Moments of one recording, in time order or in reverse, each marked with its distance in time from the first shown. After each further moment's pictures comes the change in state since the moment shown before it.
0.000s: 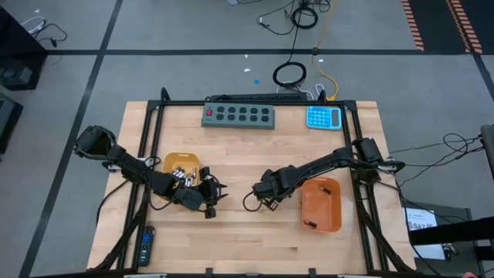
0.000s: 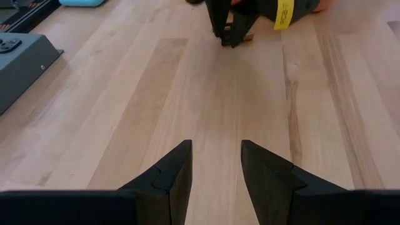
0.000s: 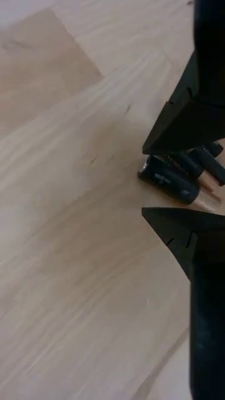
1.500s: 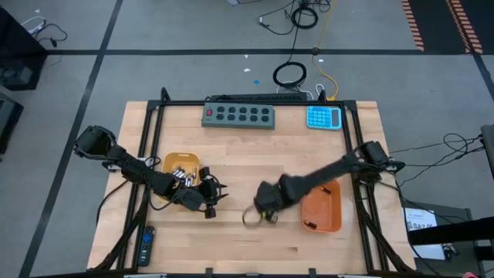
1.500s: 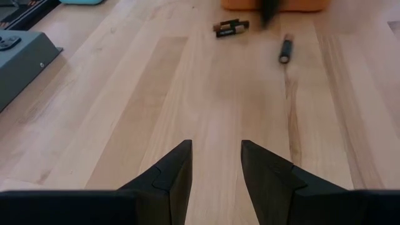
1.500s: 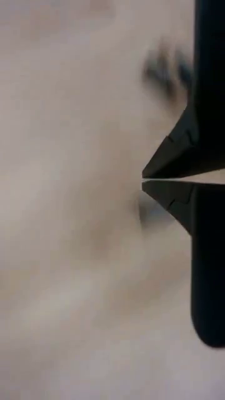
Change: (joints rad) left arm -0.002 0.000 0.000 -0.004 0.000 -0.009; right arm 0.114 -0.042 0.083 0.024 -0.019 -0.067
